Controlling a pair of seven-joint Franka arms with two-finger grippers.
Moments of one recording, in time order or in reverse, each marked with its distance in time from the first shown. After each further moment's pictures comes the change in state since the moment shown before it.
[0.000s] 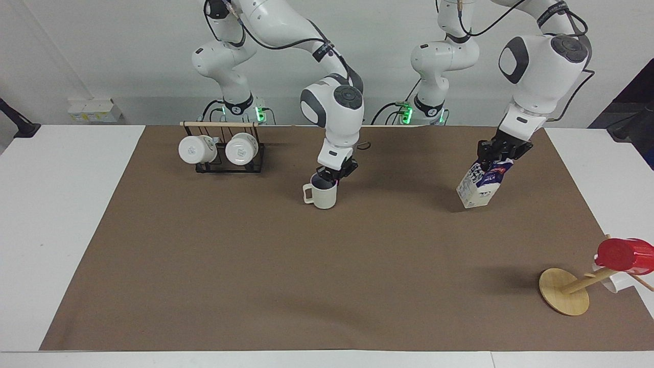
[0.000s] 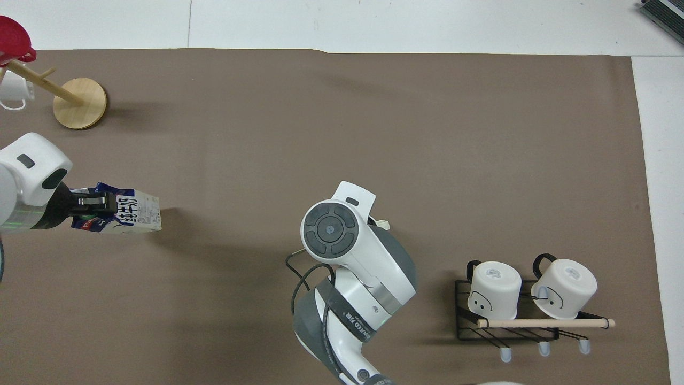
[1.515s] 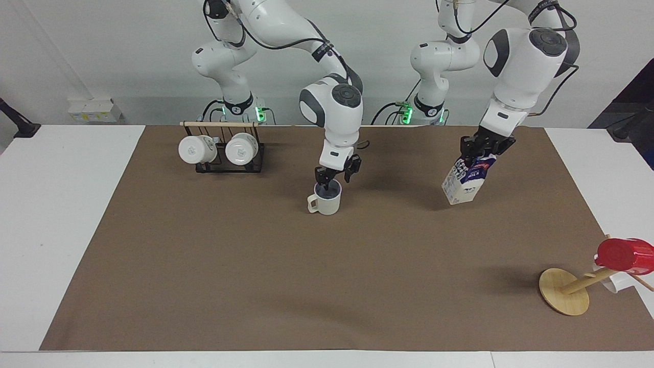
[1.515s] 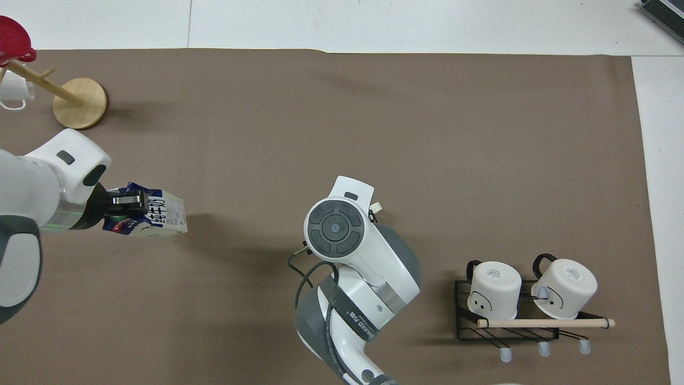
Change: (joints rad) left arm -0.045 -0.002 -0.072 0.032 0.000 -0.043 -0.150; right arm -0.006 -0.024 -0.005 0.011 0.000 0.007 -0.054
